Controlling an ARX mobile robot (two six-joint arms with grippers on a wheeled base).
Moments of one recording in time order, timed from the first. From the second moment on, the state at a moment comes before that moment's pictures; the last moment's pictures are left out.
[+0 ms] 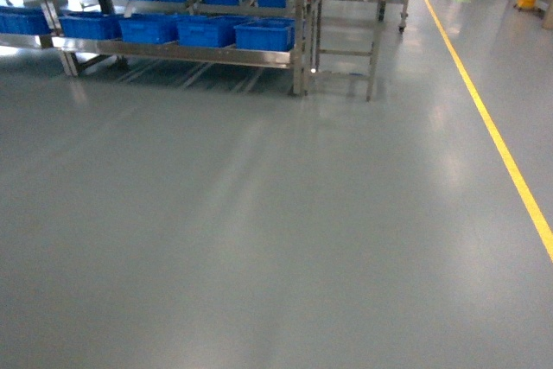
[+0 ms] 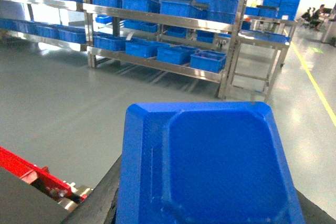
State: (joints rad) left arm -0.32 0.27 0.34 -0.02 -0.47 -0.05; right arm 0.00 0.00 0.01 -0.01 0.00 0.00
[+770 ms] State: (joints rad) left arm -0.32 0.27 0.34 -0.02 -0.47 -0.05; right arm 0.00 0.00 0.01 -0.01 0.00 0.00
